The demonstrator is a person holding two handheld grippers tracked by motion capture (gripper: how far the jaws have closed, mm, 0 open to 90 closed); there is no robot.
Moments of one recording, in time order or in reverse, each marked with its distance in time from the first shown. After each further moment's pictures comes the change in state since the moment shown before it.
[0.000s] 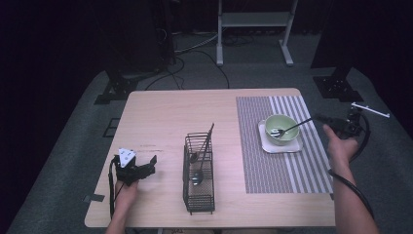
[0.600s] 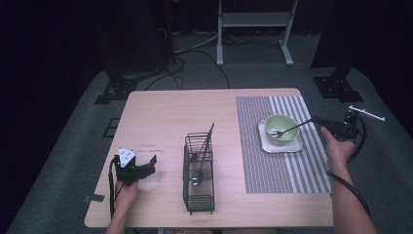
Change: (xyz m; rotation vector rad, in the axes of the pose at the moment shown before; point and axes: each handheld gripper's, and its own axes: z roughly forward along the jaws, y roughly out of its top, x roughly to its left) left arm 0.000 0.000 0.000 -0.004 0.005 -0.005; right arm -0.014 -0.008 0.009 0.012 0.035 0.052
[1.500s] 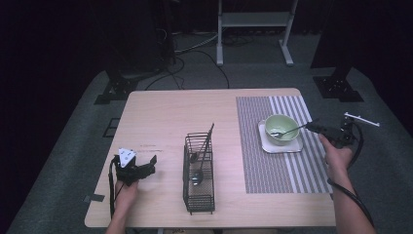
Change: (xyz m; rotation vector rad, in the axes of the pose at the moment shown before) left arm 0.000 0.000 0.000 0.003 -0.002 0.005; right arm -0.008 -0.020 0.002 0.072 0.052 0.006
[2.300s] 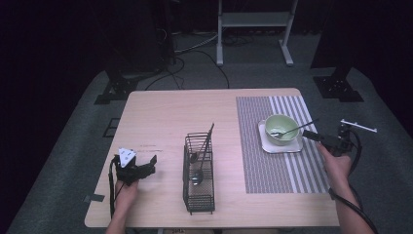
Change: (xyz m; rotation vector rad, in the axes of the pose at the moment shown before) left arm 0.000 0.000 0.000 -0.002 -0.001 0.000; right arm 0.006 -0.023 -0.005 0.042 -0.012 -0.044
